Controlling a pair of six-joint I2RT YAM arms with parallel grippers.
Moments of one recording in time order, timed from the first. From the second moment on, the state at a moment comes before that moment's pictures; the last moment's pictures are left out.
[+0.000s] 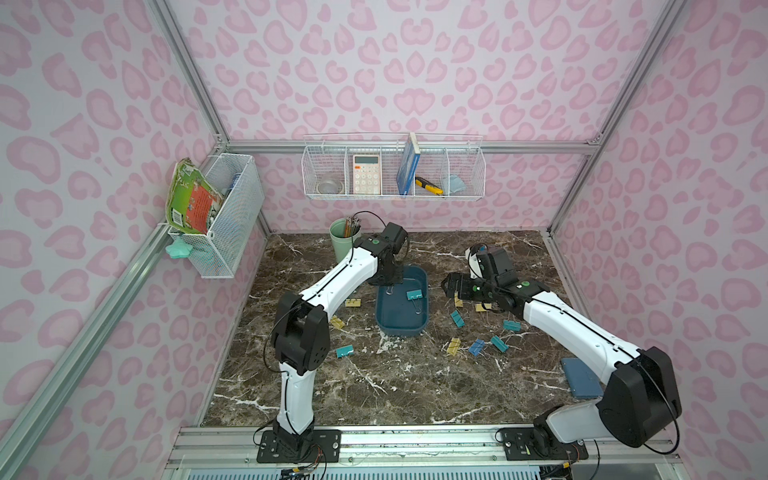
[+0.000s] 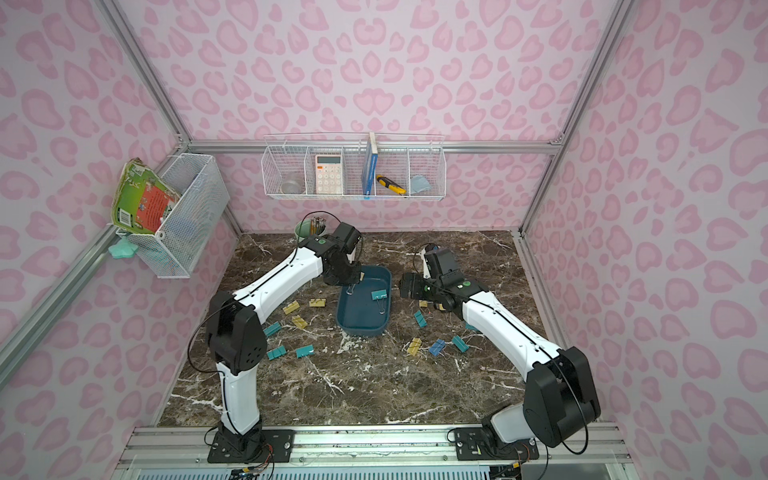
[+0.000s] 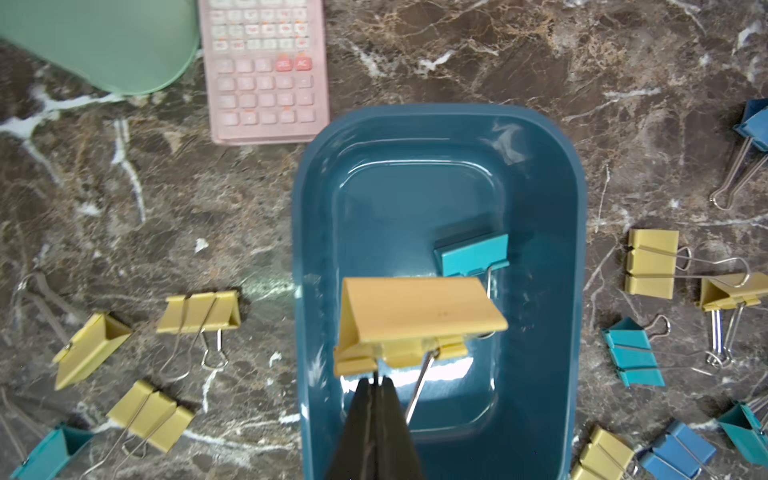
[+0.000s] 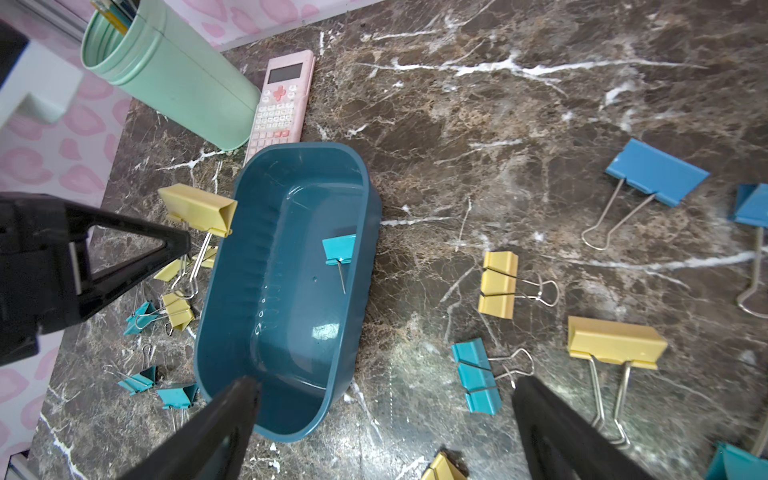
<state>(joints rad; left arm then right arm) -0.50 1.94 1.75 -1.00 -0.10 -0.45 0.52 1.45 1.13 -0.44 -0.09 0.47</state>
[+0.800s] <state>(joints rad) -0.45 1.72 1.13 -0.81 -0.07 -0.68 0.65 1.60 1.27 -0.42 -0.09 0.44</state>
